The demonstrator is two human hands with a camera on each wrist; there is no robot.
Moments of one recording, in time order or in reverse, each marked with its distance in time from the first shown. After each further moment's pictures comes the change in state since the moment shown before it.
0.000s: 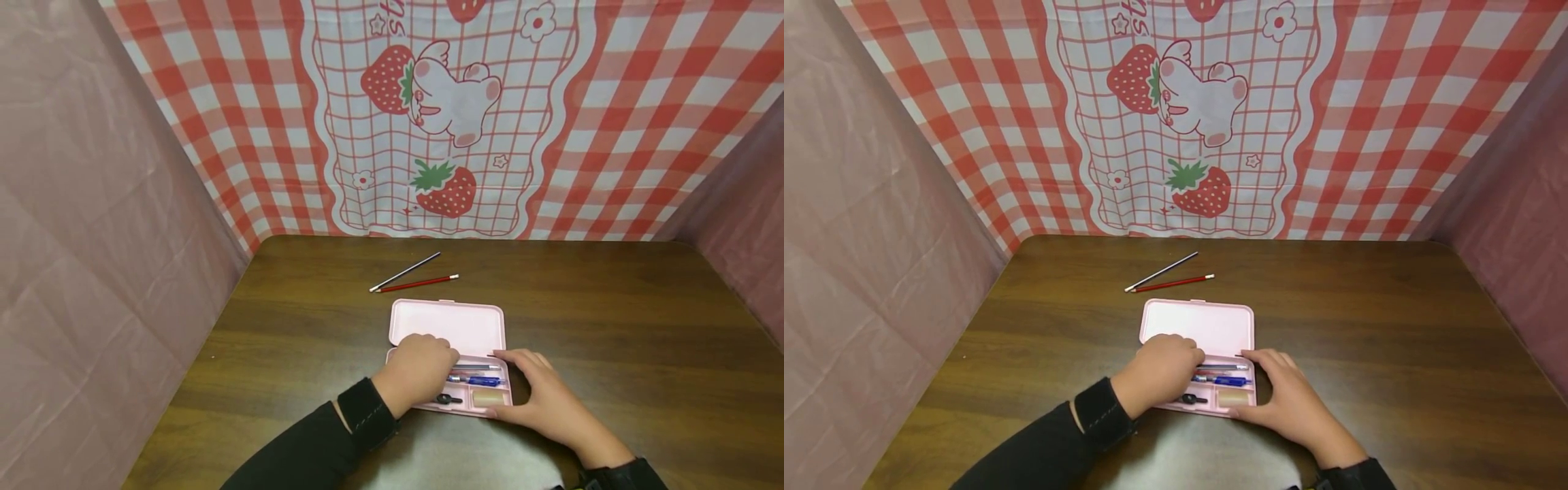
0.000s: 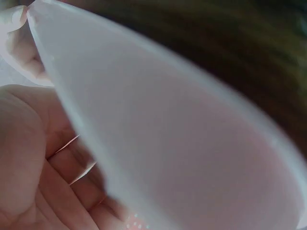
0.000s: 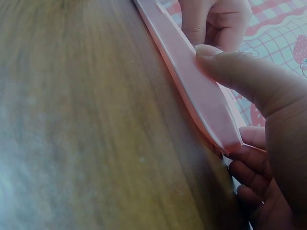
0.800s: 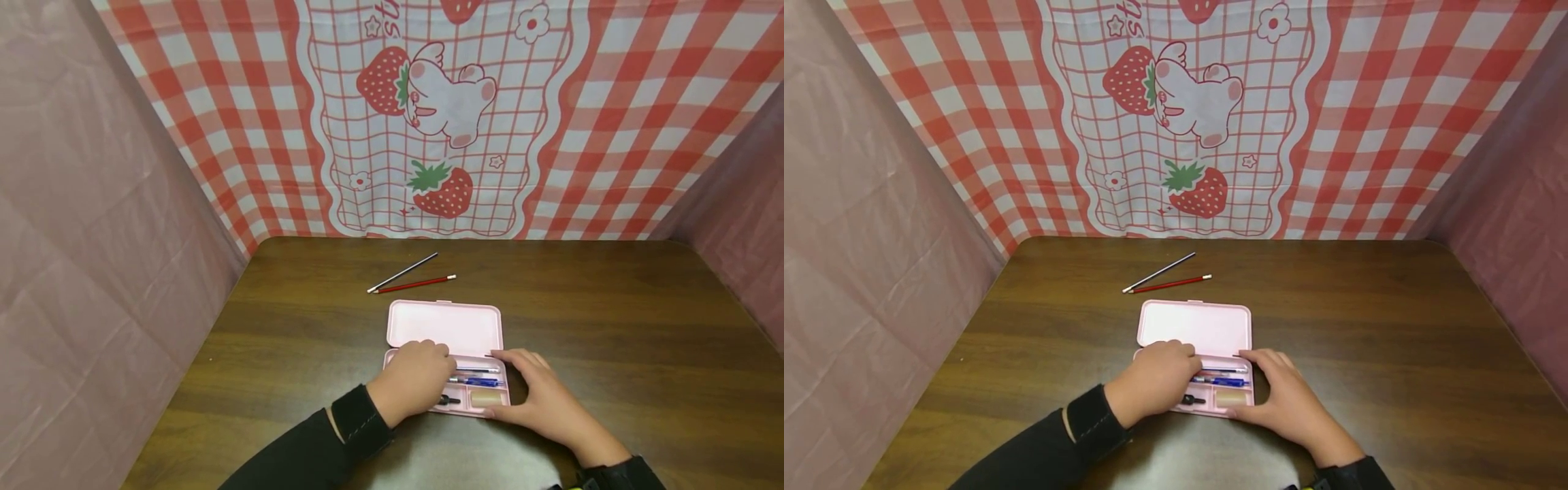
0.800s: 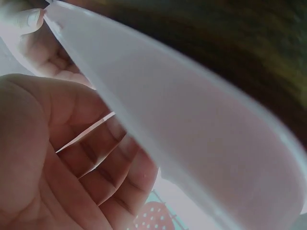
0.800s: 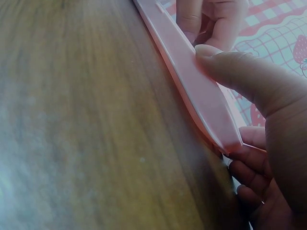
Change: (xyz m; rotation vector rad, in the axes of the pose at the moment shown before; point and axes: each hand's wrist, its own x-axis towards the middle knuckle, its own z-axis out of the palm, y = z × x) left_hand -0.010 0.004 -0.004 0.016 -0.027 0.051; right_hand -0.001 0.000 -0.002 0.001 -0.003 0.001
